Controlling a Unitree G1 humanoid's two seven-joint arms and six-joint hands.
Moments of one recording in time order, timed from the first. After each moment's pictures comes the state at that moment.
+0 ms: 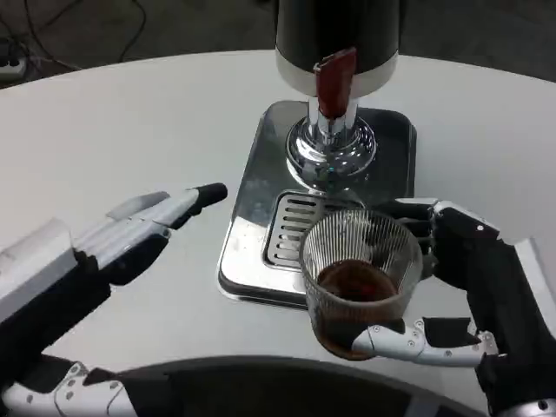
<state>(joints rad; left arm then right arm) 0.13 0.69 0.41 -0.29 -0.06 -0.68 -0.61 0.13 -0.02 0.10 -0.47 -0.22 -0.12 0.00</state>
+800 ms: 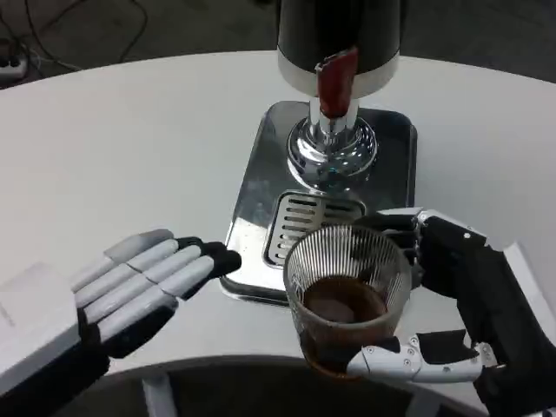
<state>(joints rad) 0.25 0.70 0.51 -0.28 0.03 -0.94 -0.60 0.17 -0.07 0.12 -0.55 -0.19 -0.09 0.07</state>
